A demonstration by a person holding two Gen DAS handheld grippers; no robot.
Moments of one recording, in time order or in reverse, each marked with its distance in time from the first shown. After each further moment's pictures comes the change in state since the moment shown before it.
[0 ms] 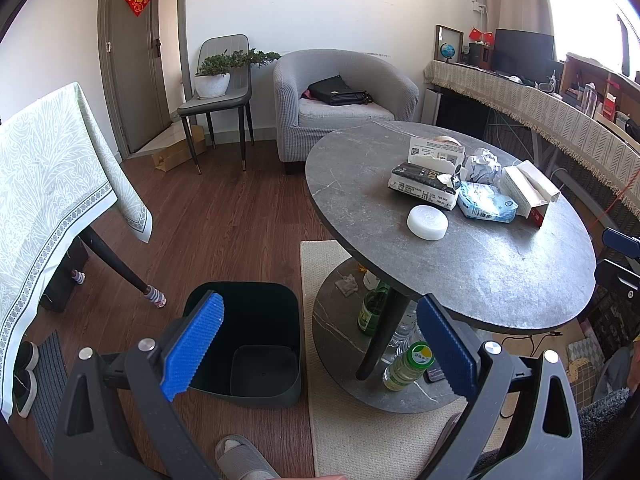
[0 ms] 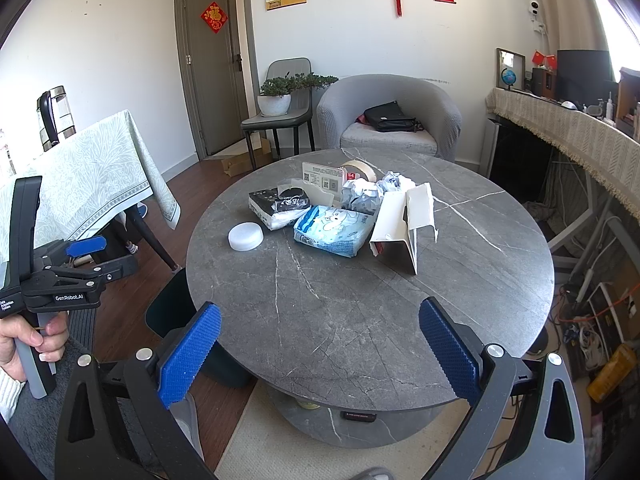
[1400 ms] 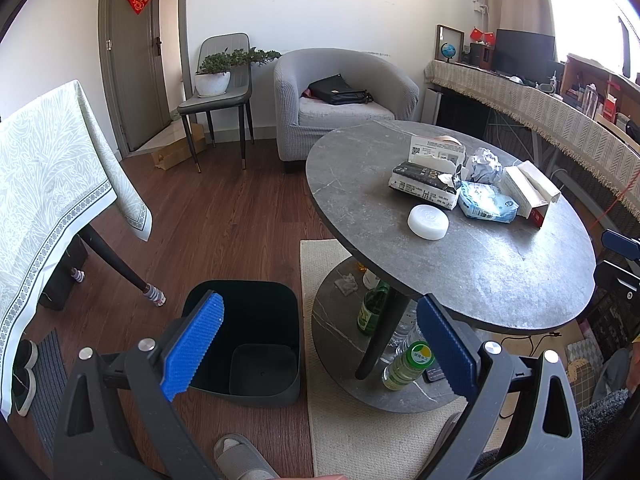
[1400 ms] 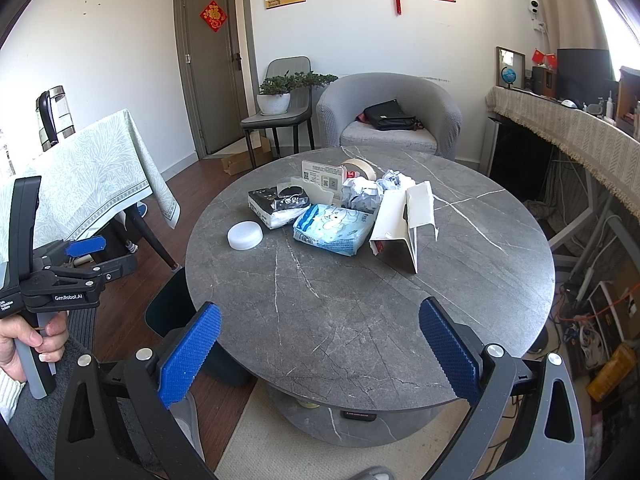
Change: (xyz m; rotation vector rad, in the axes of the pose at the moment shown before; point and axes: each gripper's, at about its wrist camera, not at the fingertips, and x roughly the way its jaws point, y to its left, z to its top) left arm 0.000 0.000 0.000 -0.003 0.001 -0.002; right arm -0.001 0.000 0.004 0.001 0.004 0.000
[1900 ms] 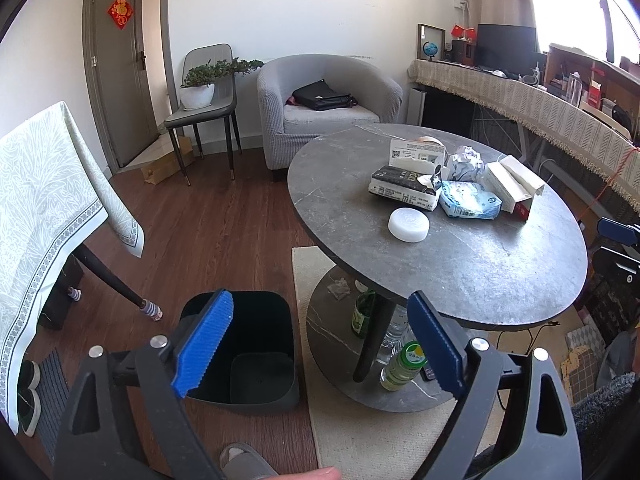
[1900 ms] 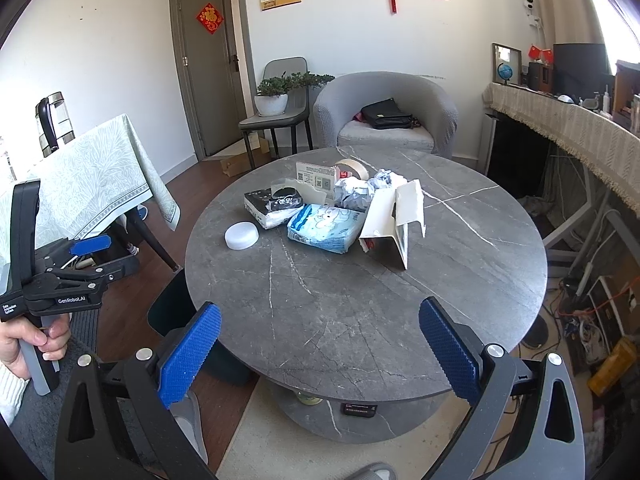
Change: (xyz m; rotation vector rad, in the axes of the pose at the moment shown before) left arm -0.007 -0.011 0.004 0.066 -0.021 -0.035; right arm -0.011 -0.011 -0.001 0.026 0.007 -0.008
